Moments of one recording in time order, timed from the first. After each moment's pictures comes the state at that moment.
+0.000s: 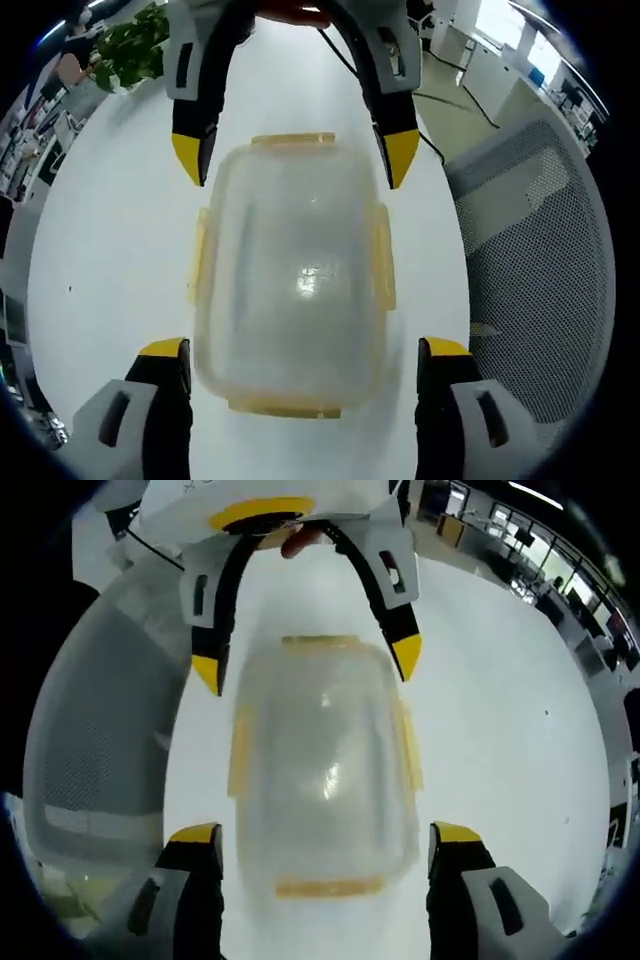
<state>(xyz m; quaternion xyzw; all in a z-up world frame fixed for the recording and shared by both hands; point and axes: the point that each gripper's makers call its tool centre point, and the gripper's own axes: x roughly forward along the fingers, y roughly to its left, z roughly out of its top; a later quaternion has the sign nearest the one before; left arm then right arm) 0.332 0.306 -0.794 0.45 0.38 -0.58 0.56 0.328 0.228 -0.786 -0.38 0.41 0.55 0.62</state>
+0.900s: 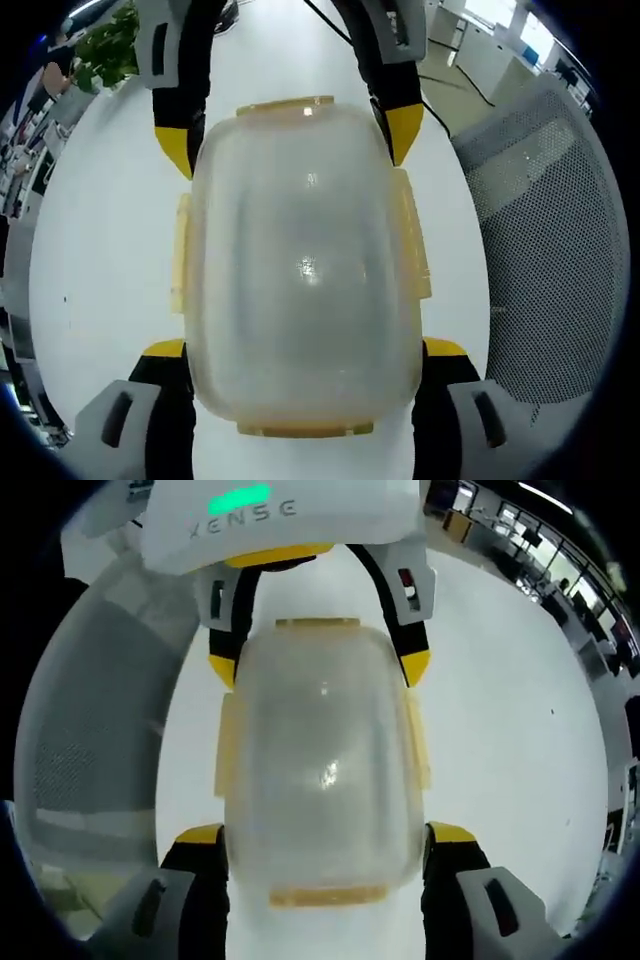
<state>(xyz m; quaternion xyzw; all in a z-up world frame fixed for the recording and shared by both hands) 0.336 0.308 -0.815 0.48 0.37 -0.58 0.54 0.327 0.227 -0.796 -0.40 0.42 0.54 0.61</state>
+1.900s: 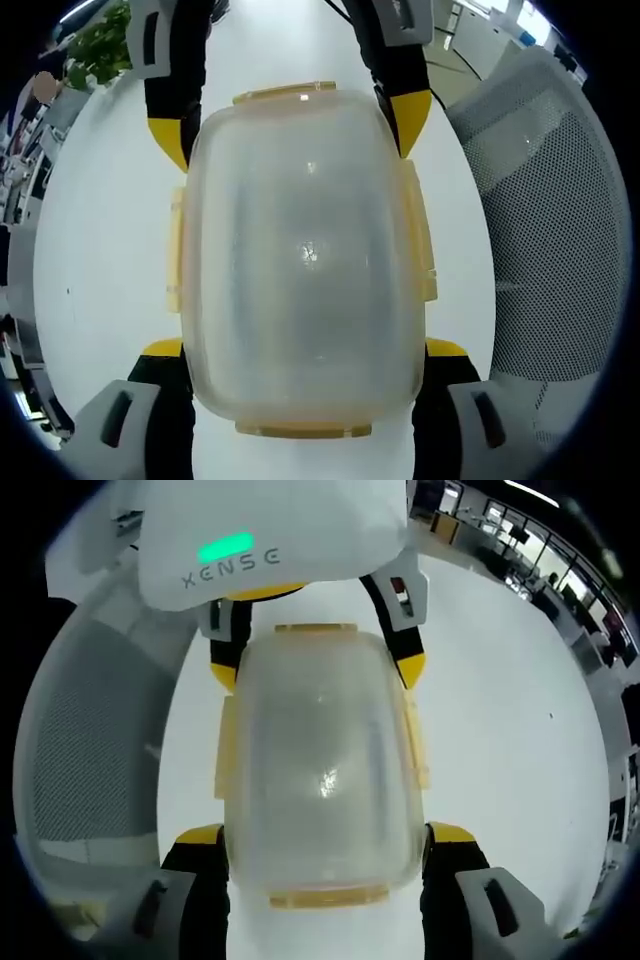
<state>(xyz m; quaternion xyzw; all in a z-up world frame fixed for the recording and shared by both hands) 0.339 0.336 -0.818 0.51 0.38 -0.57 0.52 0.327 0.254 -0.797 -0.38 0.41 0.54 0.63</state>
